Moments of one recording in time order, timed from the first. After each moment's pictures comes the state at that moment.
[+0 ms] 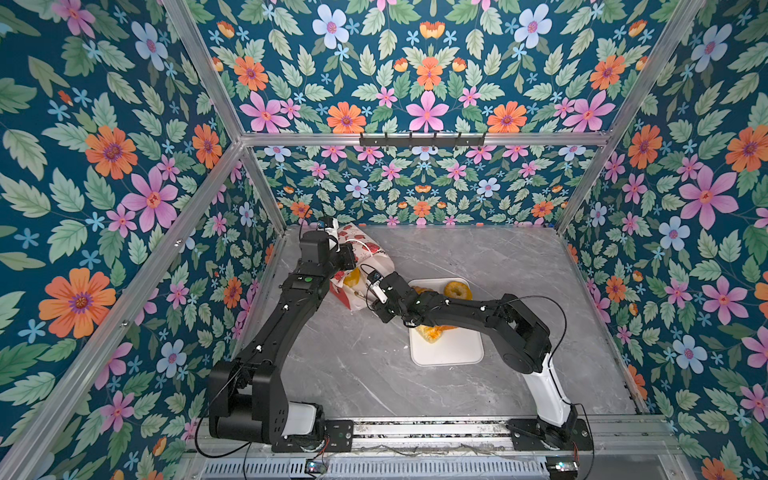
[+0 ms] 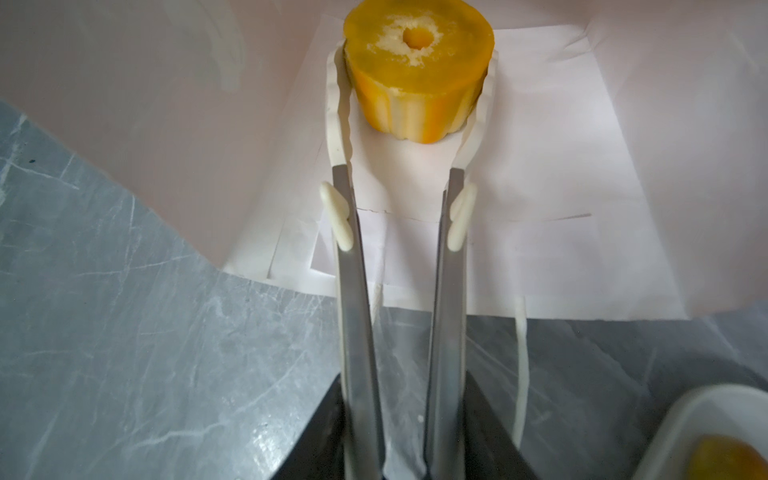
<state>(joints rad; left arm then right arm) -0.17 1.38 1.07 -0.11 0.15 -0.28 0.91 2.16 1.54 -0.09 0.06 0.10</state>
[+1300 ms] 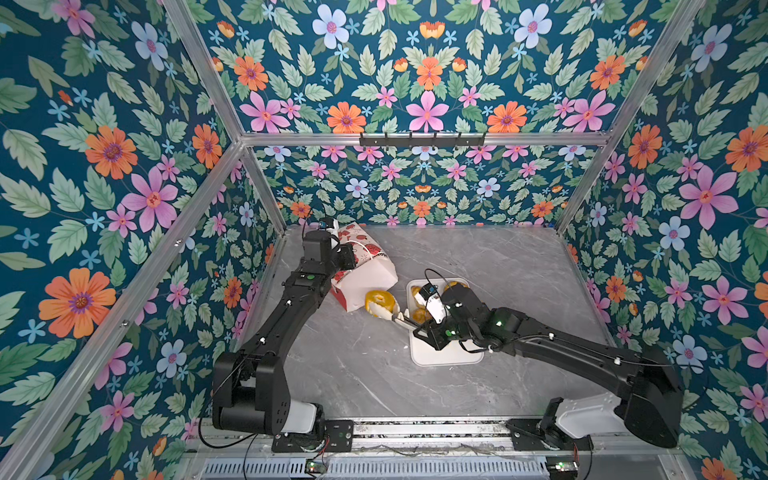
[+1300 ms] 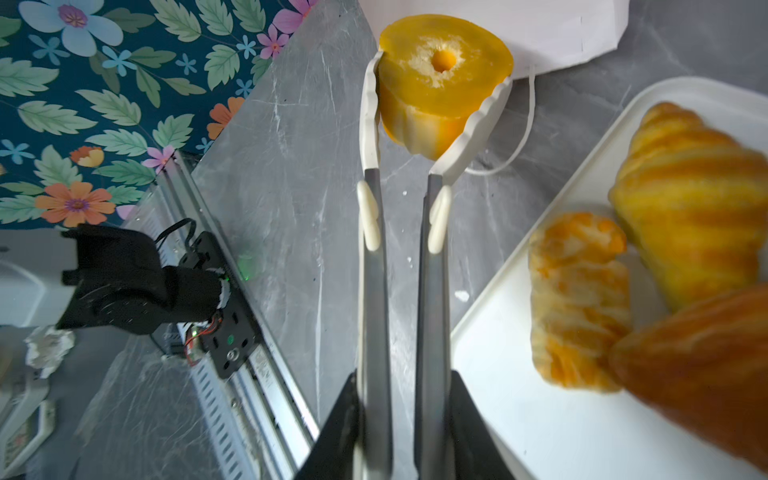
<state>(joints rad) -0.17 1.42 1.08 -0.11 0.11 -0.28 0.91 1.32 0.97 -0.39 -0.23 0.39</state>
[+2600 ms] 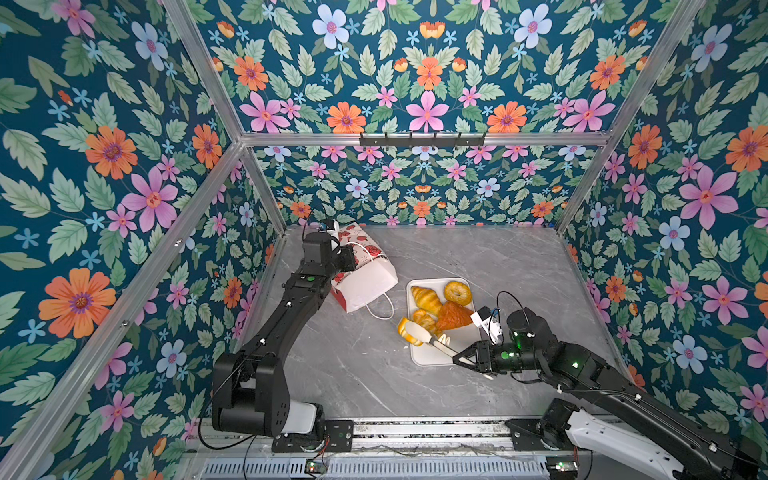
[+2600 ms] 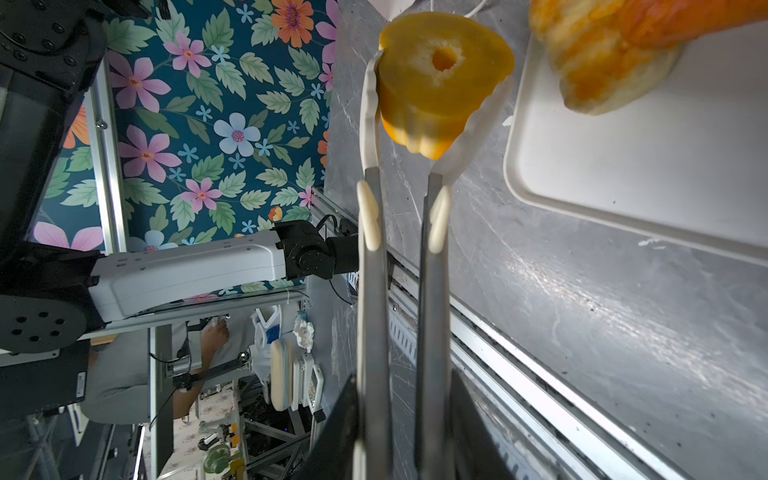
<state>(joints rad) -0.17 1.41 1.06 -0.10 0.12 -0.26 0.79 0.77 0.67 -0.53 -0.53 0.96</state>
